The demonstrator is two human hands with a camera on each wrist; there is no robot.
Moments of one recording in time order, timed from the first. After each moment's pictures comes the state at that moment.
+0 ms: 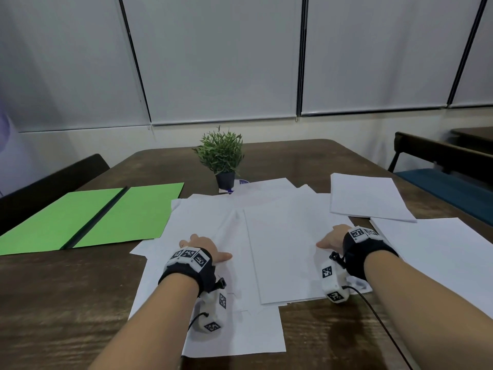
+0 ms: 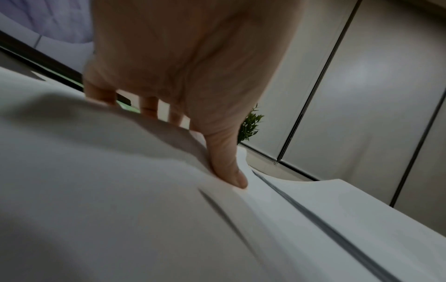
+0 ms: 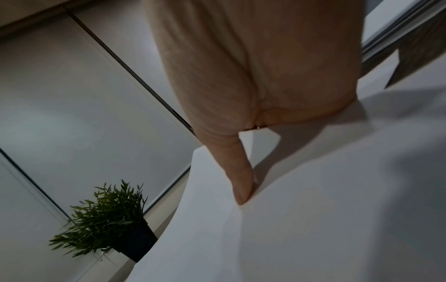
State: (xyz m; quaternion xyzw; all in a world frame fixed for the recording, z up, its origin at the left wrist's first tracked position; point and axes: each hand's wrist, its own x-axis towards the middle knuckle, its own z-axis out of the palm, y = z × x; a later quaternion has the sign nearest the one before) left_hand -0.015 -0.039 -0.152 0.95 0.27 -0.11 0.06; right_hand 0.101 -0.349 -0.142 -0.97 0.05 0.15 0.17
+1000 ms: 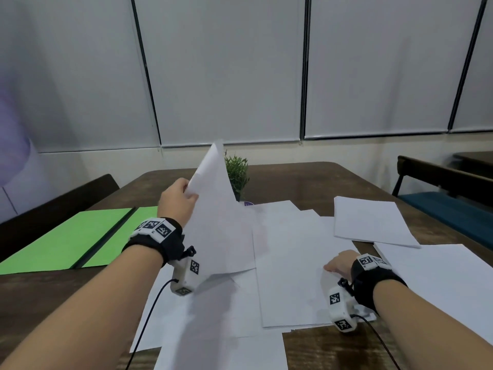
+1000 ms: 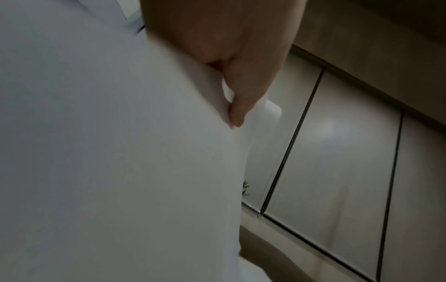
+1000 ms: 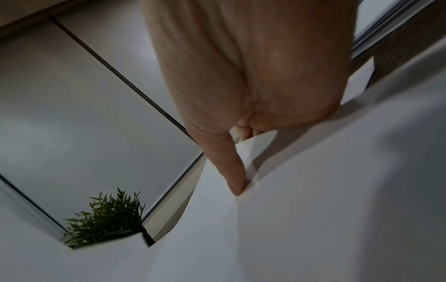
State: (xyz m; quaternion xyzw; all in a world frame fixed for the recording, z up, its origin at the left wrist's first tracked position) left_hand -0.021 0.004 -0.018 0.86 0.16 0.38 0.29; right_hand 0.110 -0.363 -0.153 -0.93 0.05 0.18 0.31
